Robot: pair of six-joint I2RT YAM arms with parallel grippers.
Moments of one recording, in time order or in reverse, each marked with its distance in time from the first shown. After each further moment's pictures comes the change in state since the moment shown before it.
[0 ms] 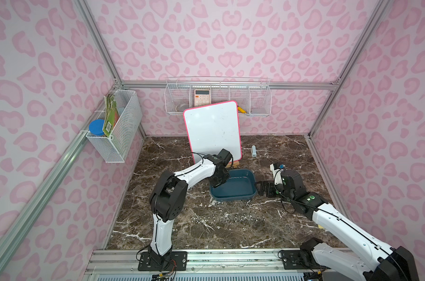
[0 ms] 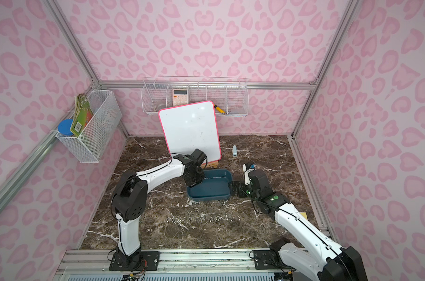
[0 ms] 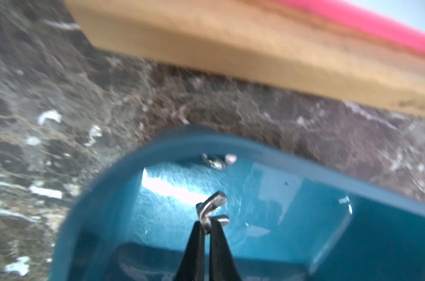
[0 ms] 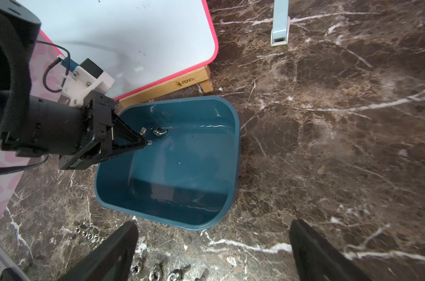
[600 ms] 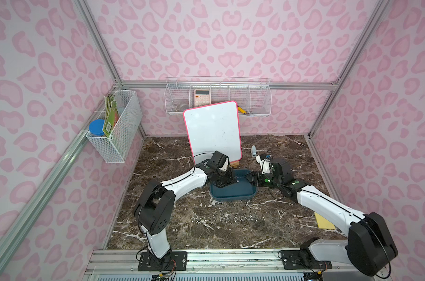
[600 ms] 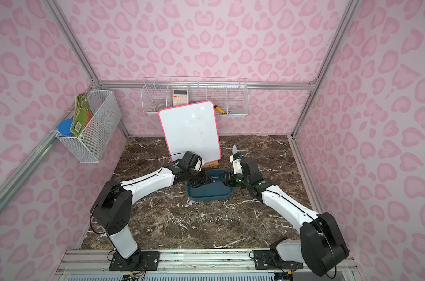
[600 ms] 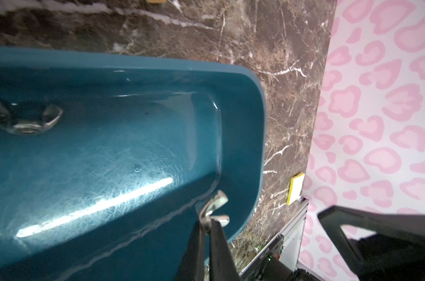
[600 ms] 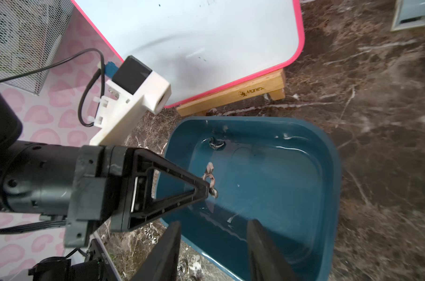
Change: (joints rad) left arm -0.017 -0.195 -0.229 0.399 0.398 0.233; right arm -0.021 0.325 0.161 0.193 -0.306 0.079
